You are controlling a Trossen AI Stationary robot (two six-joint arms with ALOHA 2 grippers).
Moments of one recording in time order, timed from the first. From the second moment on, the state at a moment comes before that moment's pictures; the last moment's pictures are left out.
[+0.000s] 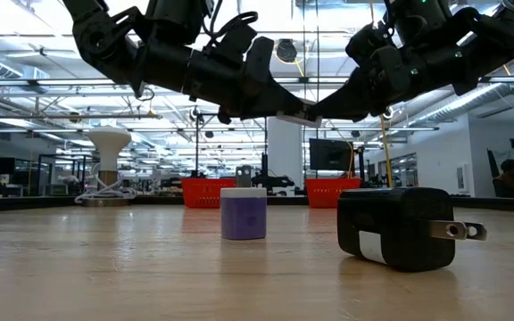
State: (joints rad) left arm -0.04 1.82 0.84 0.82 -0.31 -0.05; right arm -0.08 1.31 0.44 0.62 -0.03 -0.04
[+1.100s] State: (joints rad) left arm -0.04 1.43 0.68 0.47 -0.42 -0.02; right arm -0.08 1.02 0.33 0.42 -0.03 -0.05
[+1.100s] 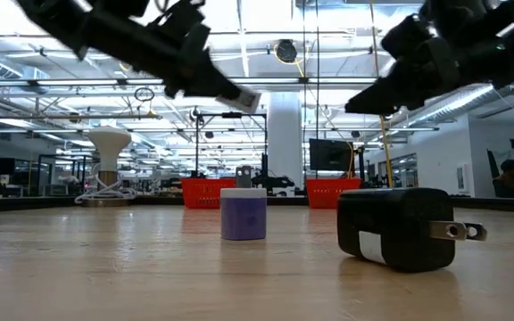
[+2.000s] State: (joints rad) left arm 0.22 1.41 0.40 0.81 -0.53 -0.16; right arm -0.09 0.74 0.09 0.55 -0.26 0.08
